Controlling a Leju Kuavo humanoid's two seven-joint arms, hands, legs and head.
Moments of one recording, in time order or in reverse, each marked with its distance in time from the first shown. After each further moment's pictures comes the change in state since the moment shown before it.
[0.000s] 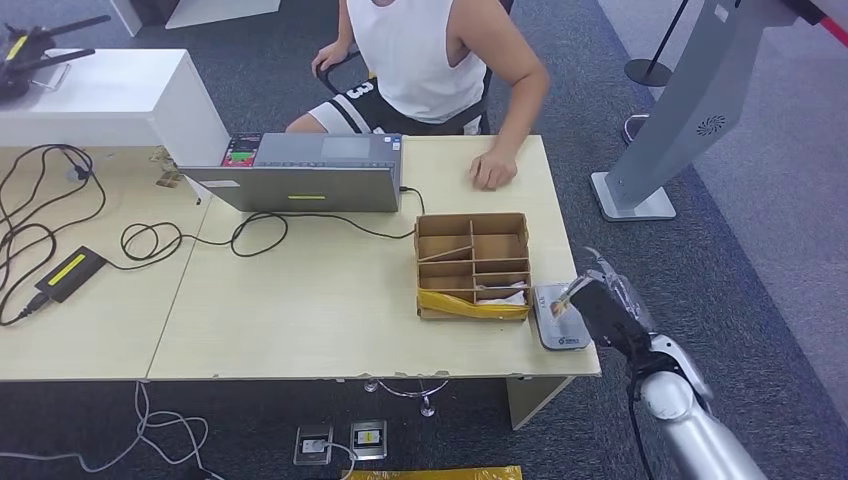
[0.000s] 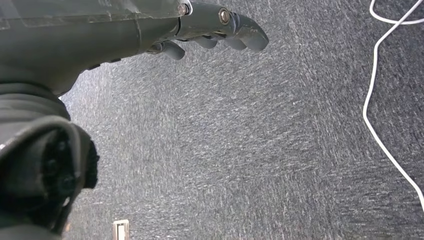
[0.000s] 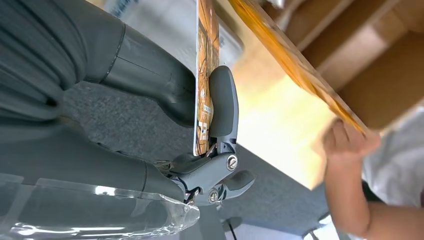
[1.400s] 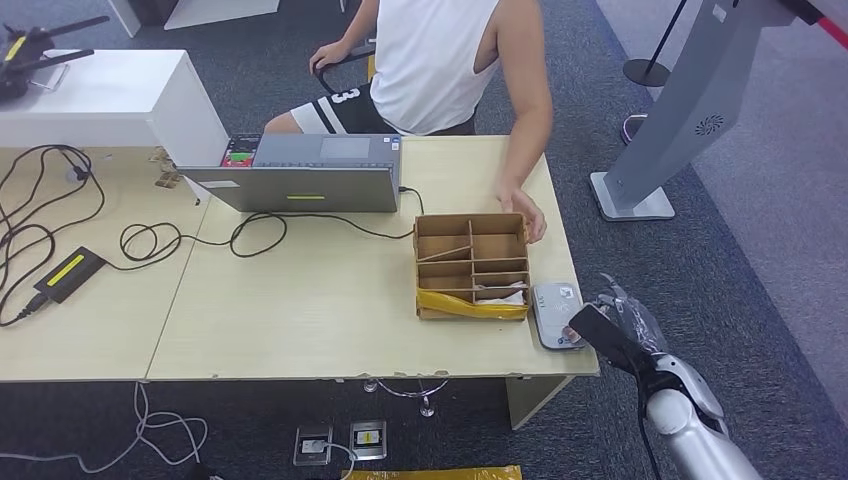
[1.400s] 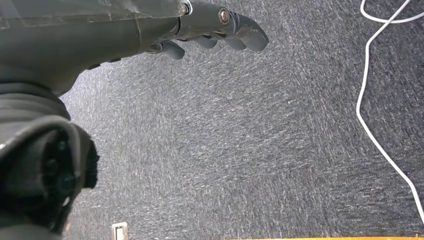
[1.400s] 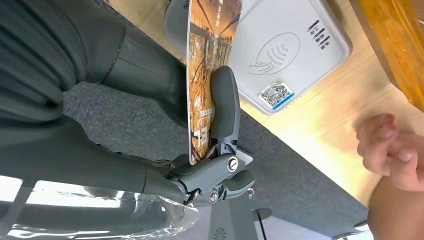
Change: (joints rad) left arm -0.009 -0.006 0.000 0.000 -0.020 -0.003 0.001; right arm 0.032 -0.002 -0.036 0.137 0.182 -0.019 -0.017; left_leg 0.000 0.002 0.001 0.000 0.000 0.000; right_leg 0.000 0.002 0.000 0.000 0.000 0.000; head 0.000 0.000
